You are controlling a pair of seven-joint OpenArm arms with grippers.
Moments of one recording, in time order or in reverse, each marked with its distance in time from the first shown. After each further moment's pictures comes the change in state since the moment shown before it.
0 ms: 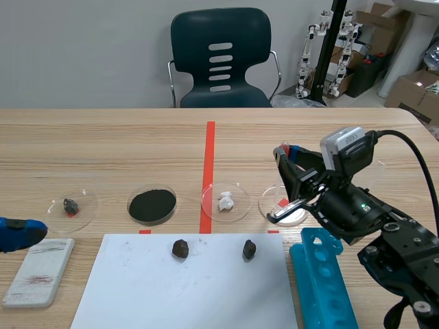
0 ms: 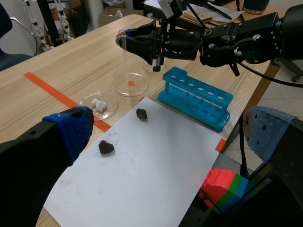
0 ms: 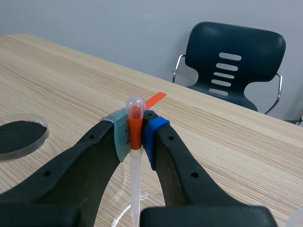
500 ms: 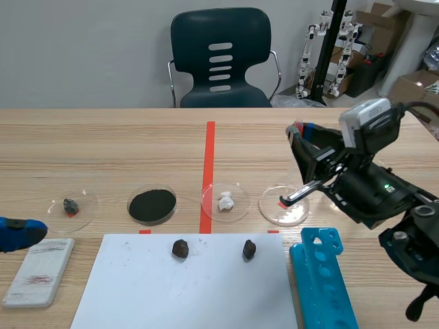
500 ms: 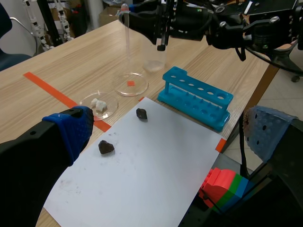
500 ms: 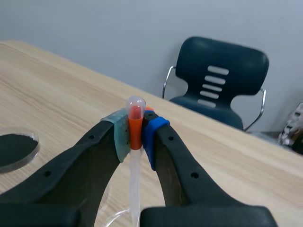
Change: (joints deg) left arm 0.0 0.0 0.0 0.0 0.0 0.0 0.0; right arm -5.5 3.9 0.0 15.8 5.5 0.0 -7.6
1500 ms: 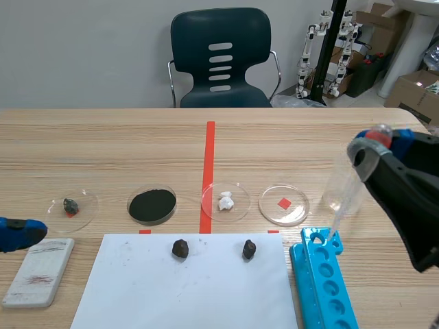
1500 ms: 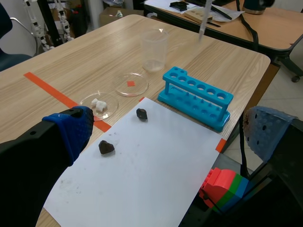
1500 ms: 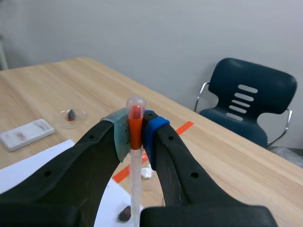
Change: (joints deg) left arm 0.0 0.0 0.0 0.0 0.0 0.0 0.0; right arm -49.0 9.7 15.6 48.1 13.0 7.9 -2.4
